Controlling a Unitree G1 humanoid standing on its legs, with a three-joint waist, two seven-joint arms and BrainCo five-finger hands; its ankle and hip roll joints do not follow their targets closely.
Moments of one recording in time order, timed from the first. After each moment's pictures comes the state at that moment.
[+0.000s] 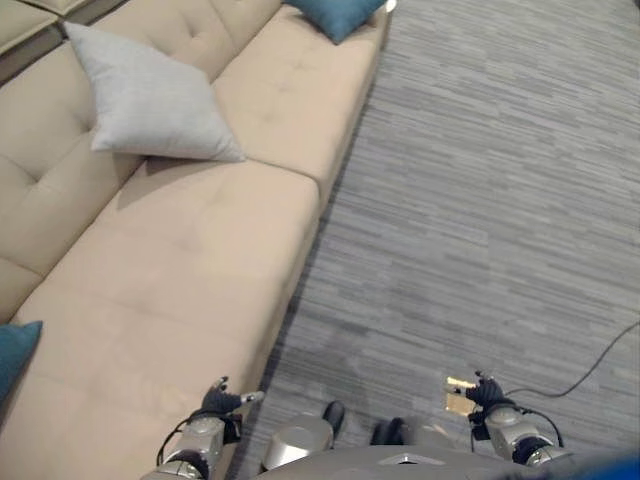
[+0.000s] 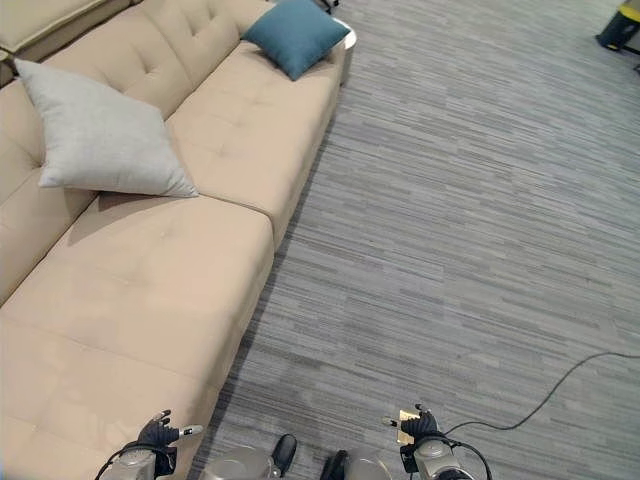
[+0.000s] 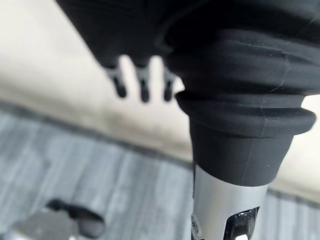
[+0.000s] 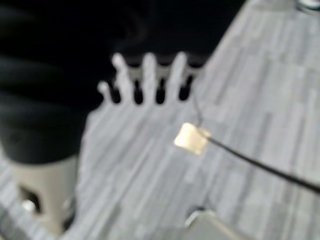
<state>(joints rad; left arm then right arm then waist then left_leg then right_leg) -0.06 0.28 -0.09 1.23 -0.24 -0.09 0.12 -0.15 -0.24 0.21 1.21 0.05 -0.04 -0.22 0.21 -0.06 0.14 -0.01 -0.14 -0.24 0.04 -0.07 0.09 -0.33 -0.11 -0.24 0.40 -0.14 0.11</state>
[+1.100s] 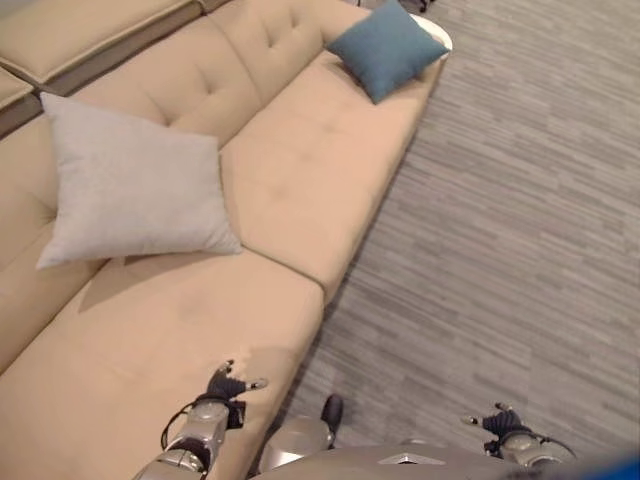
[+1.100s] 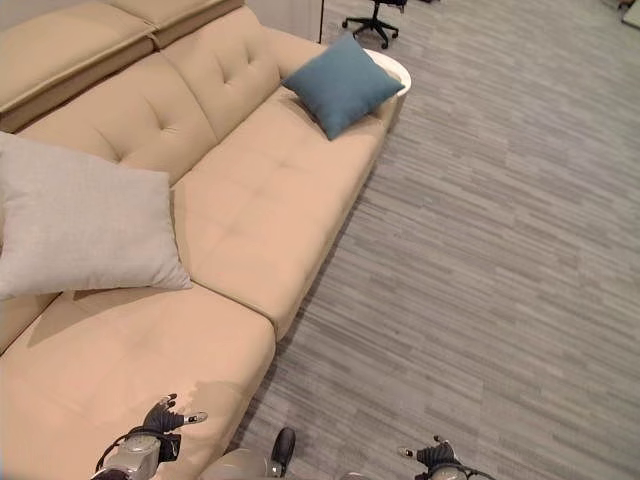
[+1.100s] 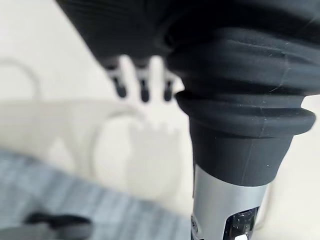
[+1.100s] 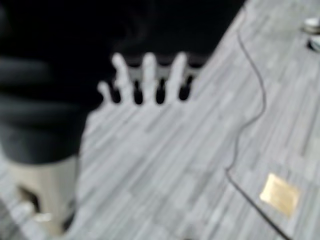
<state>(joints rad) -0.12 0.31 -0.16 1.18 -0.22 -0.10 0.13 -0.09 -0.25 0.20 1.35 0.00 -0.03 -0.24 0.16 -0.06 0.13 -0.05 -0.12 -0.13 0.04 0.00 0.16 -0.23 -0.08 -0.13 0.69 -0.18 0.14</state>
